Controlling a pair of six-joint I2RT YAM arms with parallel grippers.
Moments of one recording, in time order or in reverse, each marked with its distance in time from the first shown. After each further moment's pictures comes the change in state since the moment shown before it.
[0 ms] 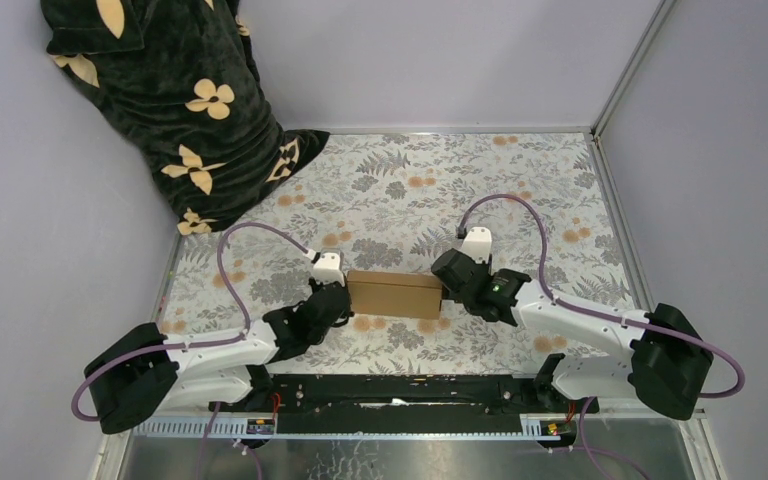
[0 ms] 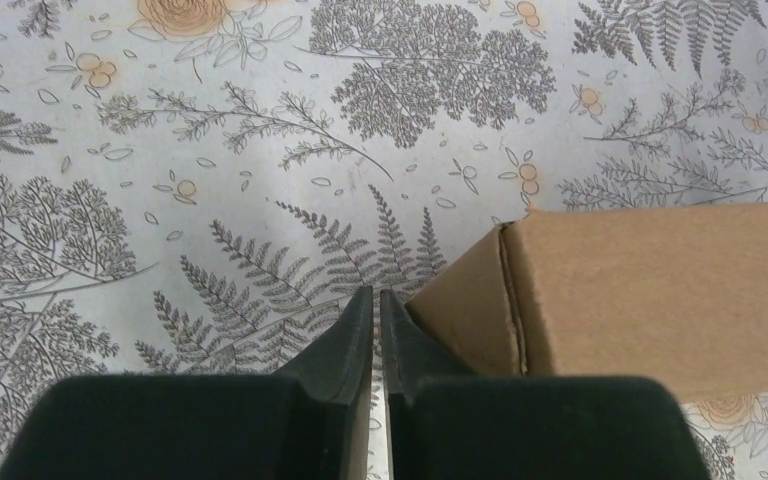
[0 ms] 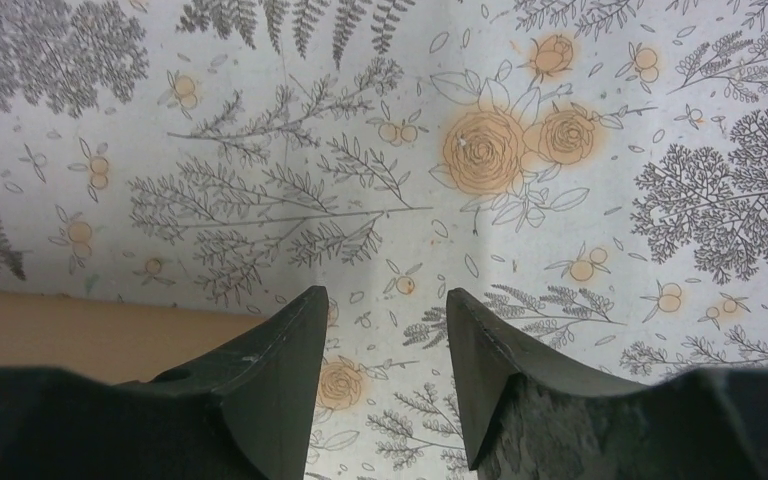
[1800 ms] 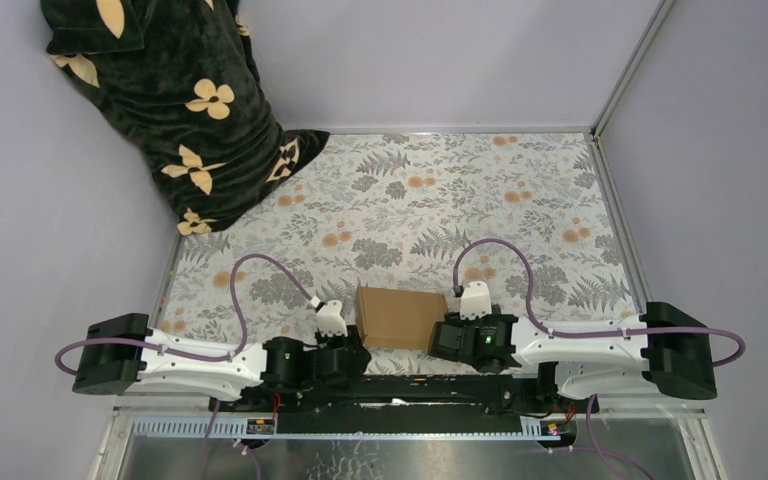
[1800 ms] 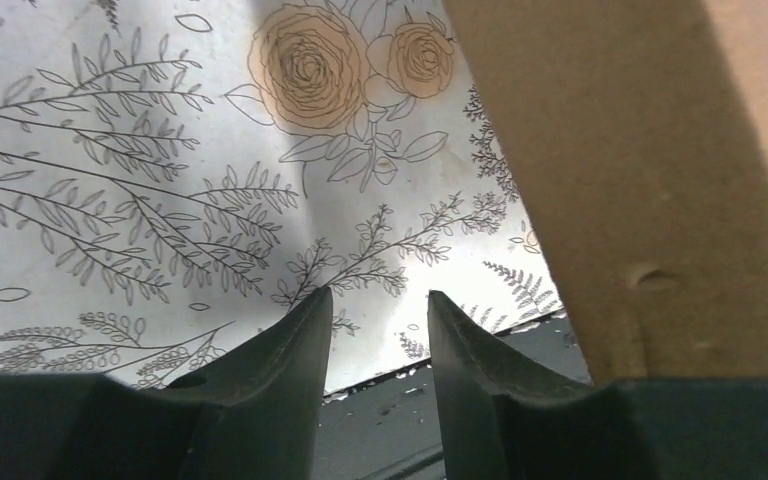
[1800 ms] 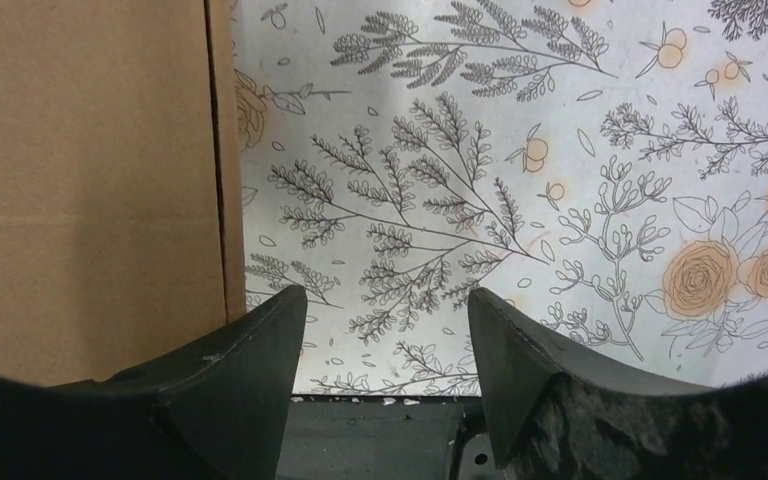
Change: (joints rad) left arm -0.534 -0.106 0.009 -0.517 0.009 -0.737; right arm 0.433 -0.044 -0.101 -0.402 0.049 0.369
